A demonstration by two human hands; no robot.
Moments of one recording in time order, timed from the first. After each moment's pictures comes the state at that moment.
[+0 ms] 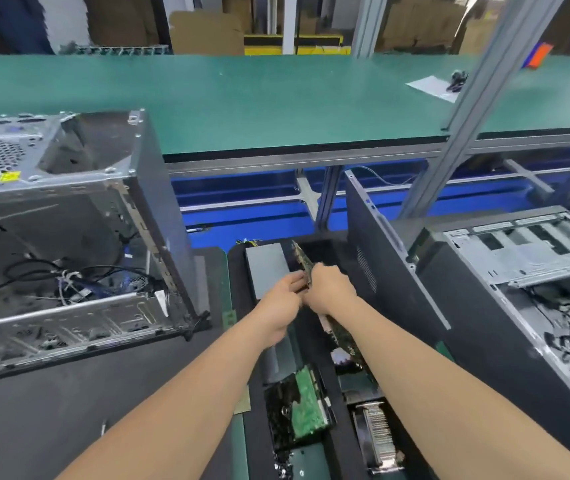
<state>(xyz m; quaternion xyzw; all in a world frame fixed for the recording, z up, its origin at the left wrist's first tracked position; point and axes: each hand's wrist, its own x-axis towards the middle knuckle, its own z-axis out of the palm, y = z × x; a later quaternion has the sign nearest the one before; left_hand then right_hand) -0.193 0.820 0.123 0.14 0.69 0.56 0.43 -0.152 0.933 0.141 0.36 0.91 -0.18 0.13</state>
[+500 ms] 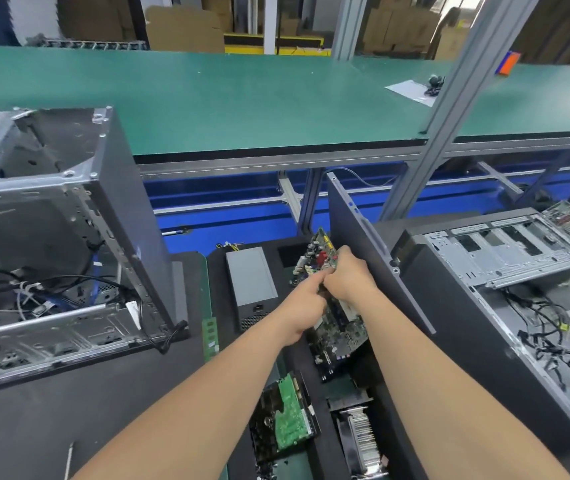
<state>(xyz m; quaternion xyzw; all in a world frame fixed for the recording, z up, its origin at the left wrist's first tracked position) -0.174 0.877 0.123 0.27 0.70 0.49 0.45 -0.131 0.991 0.158 0.45 0.86 -0.25 0.06</state>
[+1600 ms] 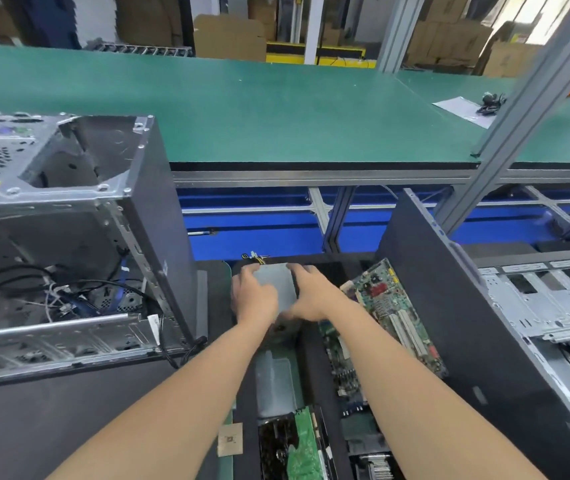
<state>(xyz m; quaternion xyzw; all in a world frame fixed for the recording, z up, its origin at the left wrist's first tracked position) -0.264 0.835 0.099 -0.01 0.84 0.52 0.15 -0.215 0.958 0.126 0.17 0.94 -0.27 0.15</state>
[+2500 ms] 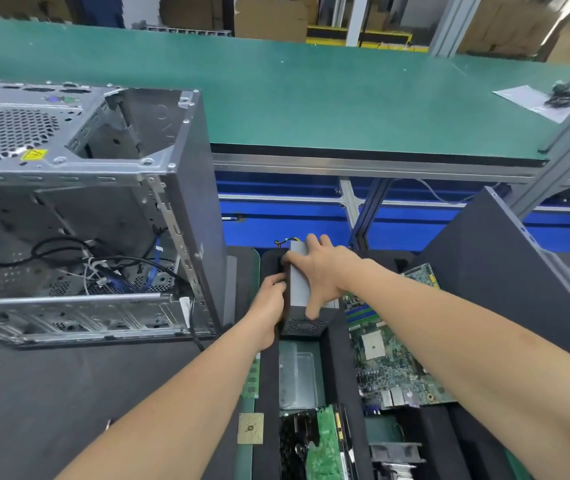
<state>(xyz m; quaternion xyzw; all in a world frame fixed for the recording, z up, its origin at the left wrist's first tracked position) -0.273 0.804 0.066 -0.10 0.67 0.64 0.37 -0.268 0.948 0.145 -0.04 0.97 0.11 0.22</state>
